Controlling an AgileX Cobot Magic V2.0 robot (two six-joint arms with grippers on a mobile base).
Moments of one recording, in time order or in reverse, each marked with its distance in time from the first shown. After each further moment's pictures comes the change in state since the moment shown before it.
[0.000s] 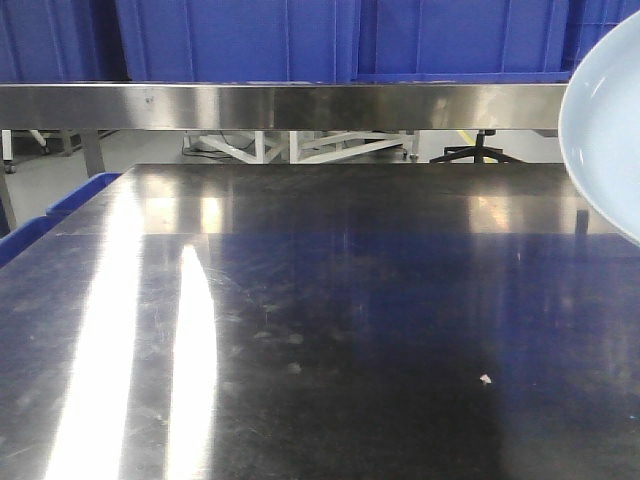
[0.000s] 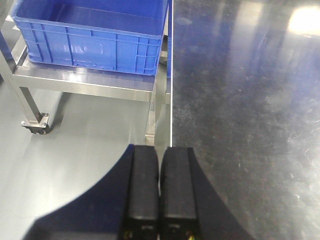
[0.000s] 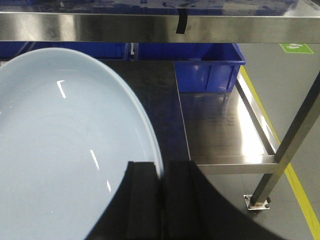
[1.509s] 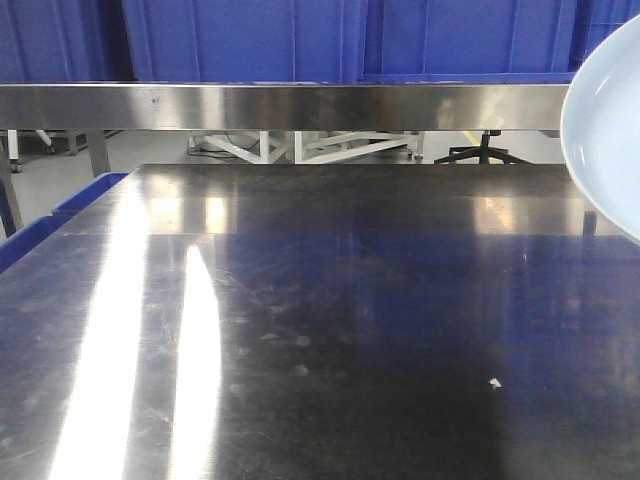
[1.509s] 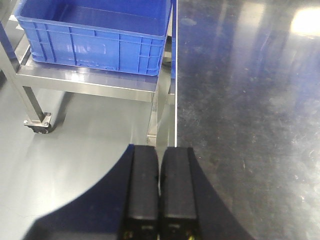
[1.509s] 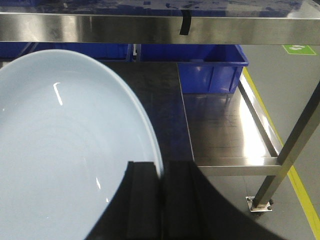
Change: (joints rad) left arm 0.000 -0.001 0.000 0.000 0.000 0.000; right arm 0.000 -0.002 0.000 0.000 0.002 0.000
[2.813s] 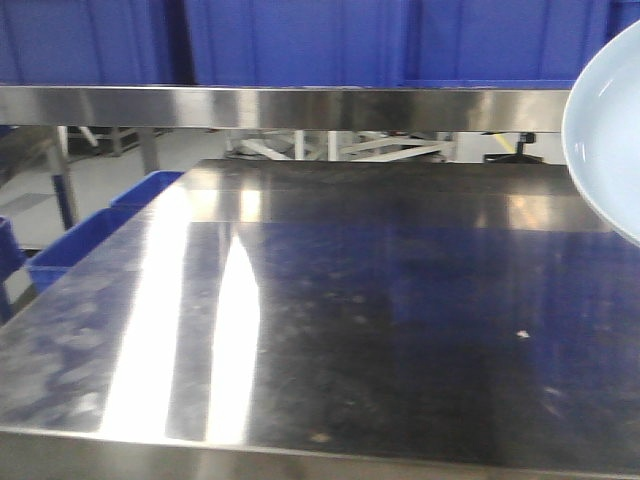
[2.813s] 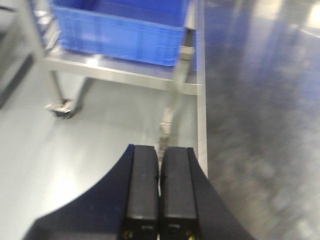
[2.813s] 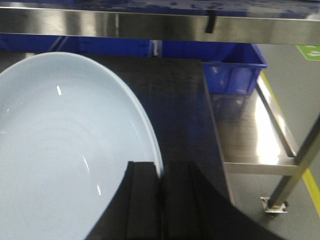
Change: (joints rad) left arm 0.000 0.000 0.000 -0.001 0.000 0.000; right arm 0.000 0.000 0.000 0.000 0.002 0.000
